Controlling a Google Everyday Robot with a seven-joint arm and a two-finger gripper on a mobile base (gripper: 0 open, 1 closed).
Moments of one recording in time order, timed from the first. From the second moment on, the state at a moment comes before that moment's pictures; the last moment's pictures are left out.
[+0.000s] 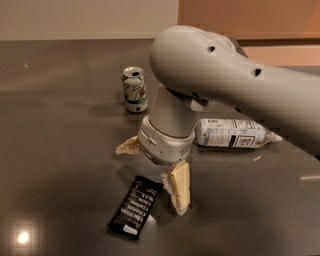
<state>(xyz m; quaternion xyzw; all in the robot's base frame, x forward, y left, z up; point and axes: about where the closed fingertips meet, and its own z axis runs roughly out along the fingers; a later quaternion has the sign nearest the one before) 0.375 0.020 0.829 -0.91 0.37 0.13 0.11</state>
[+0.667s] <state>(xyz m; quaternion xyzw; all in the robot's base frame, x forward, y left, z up) 0.377 0.022 0.821 -0.92 0.35 0.13 0.09</state>
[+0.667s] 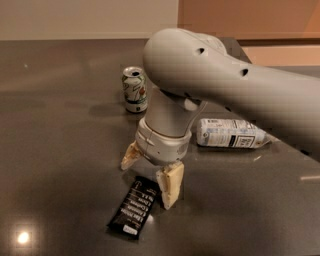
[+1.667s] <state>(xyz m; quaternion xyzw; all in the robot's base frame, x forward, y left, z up) 0.375 0.019 0.824 -0.92 0.35 0.13 0.08</state>
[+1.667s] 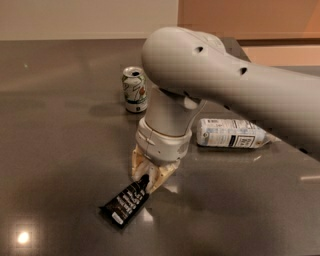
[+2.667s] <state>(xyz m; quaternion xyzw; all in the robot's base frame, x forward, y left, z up) 0.456 -0.015 0.861 -0.88 0.47 0.06 0.10</state>
